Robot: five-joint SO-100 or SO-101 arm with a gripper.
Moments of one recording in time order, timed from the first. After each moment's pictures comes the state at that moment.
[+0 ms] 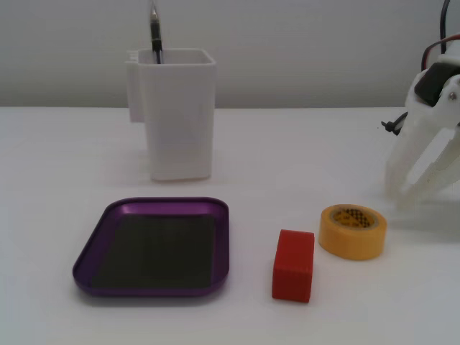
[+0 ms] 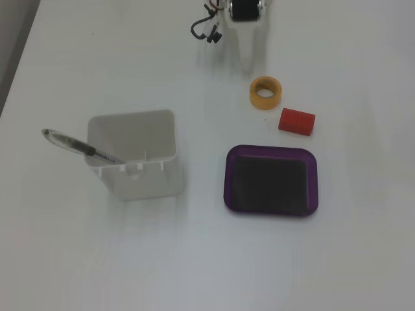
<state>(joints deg) -0.6 192.7 176.0 66.6 -0.9</state>
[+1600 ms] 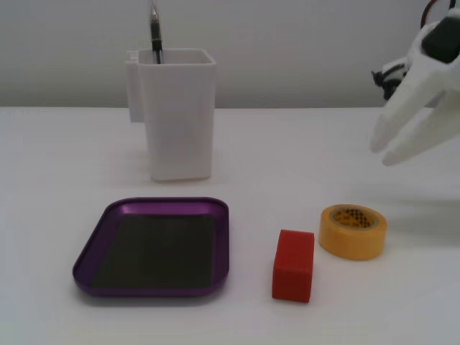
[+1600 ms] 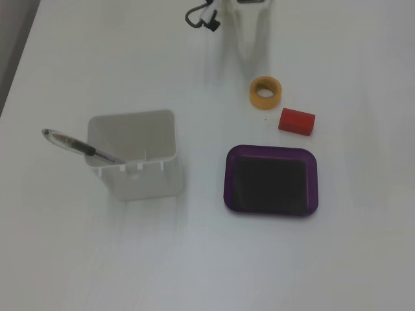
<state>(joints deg) 1.3 182.2 158.6 66.6 -17.6</state>
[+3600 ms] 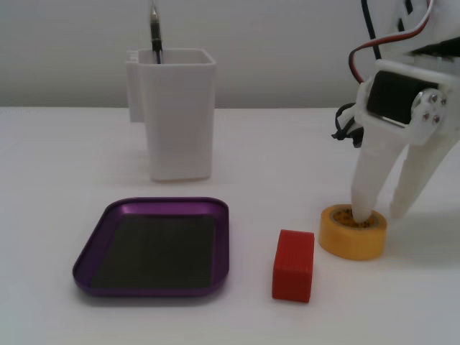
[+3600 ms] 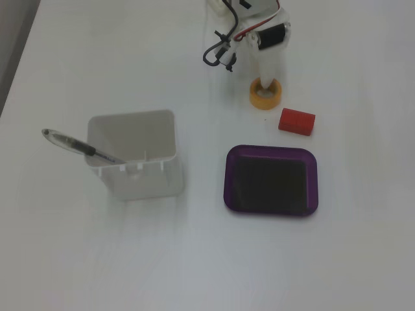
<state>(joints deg) -6.8 122.5 136.8 54.2 -23.9</state>
